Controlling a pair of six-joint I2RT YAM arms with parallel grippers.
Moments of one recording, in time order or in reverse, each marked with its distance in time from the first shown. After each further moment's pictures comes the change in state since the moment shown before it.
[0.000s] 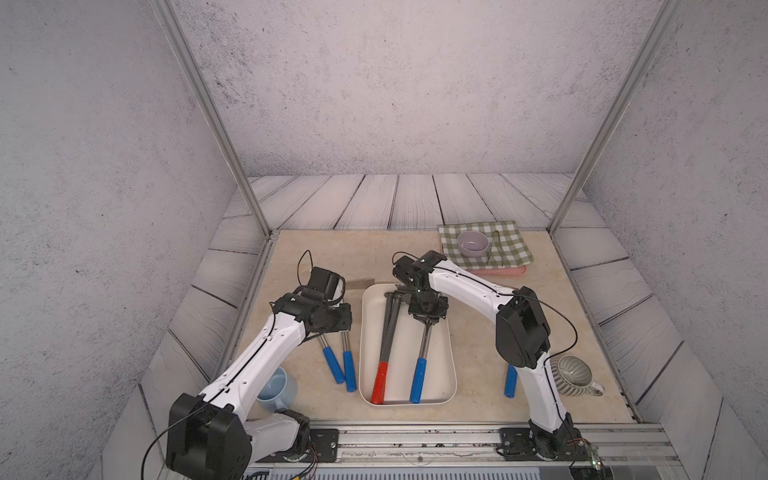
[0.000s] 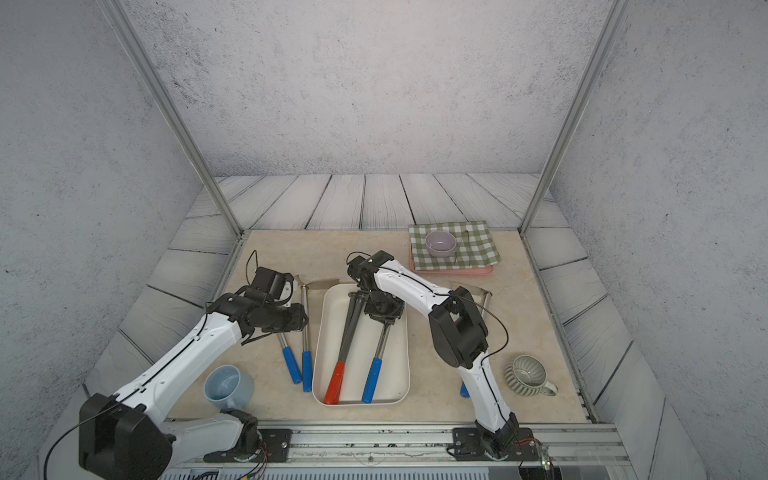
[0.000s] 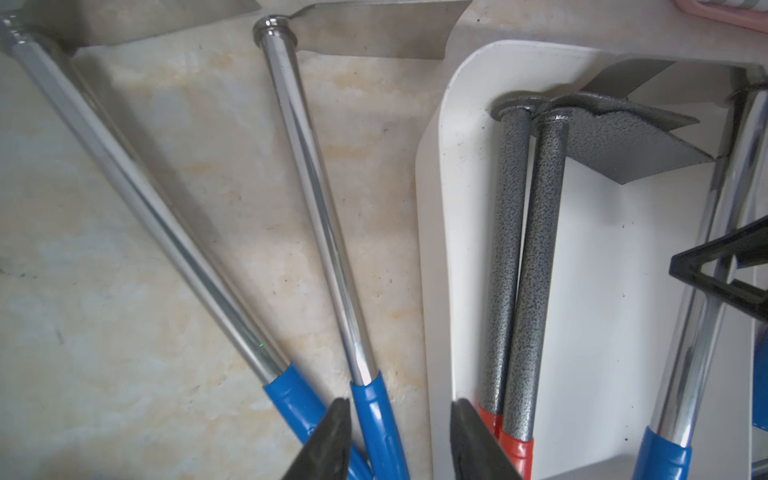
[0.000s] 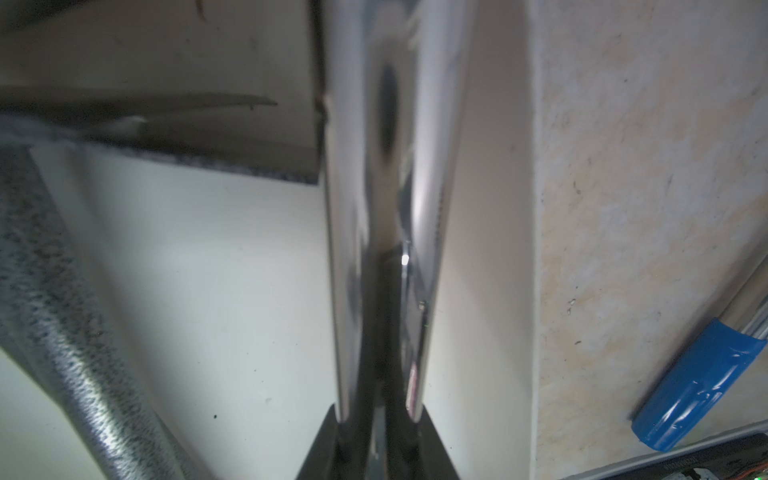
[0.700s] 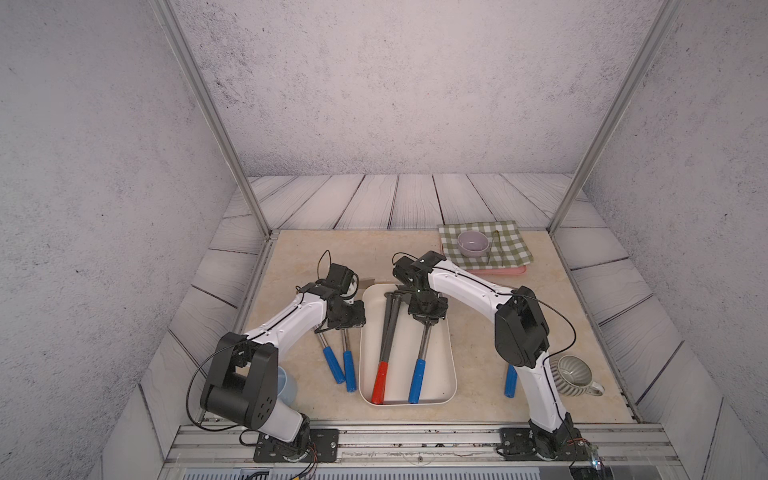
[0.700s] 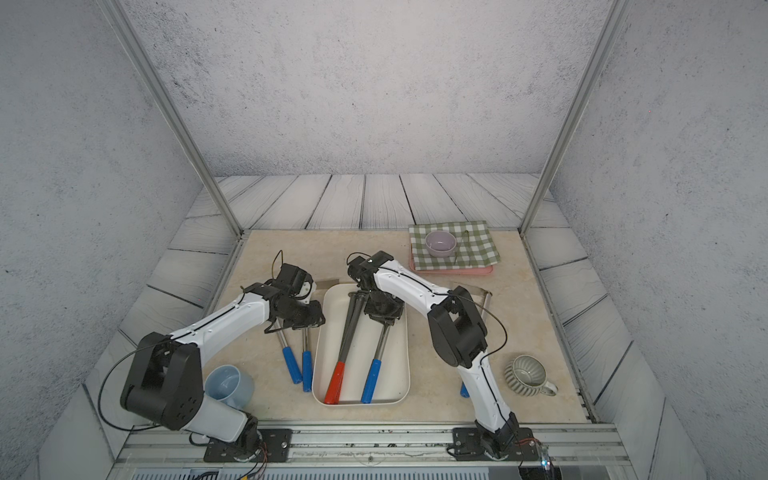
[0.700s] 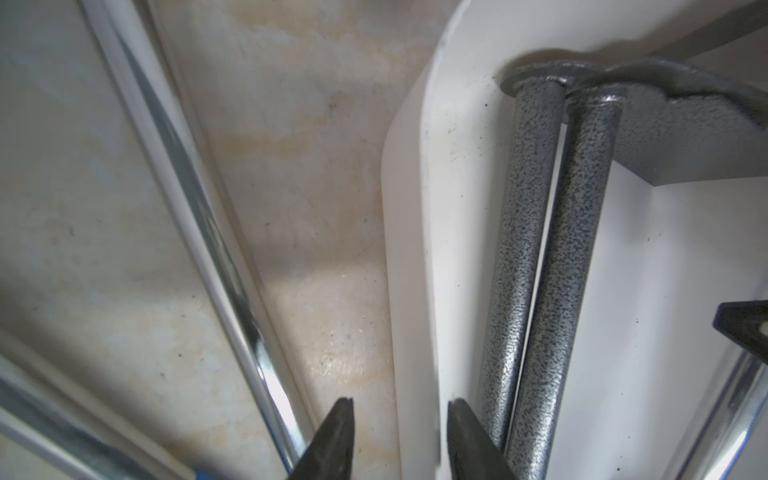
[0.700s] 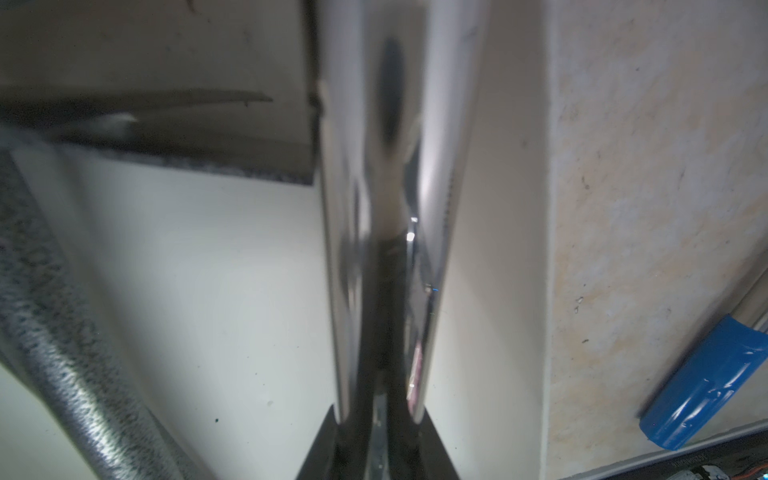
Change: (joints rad) left arm -0.002 0.285 0.022 0.144 0.110 -0.014; right arm 0.000 0.010 0.000 0.003 -0.023 0.004
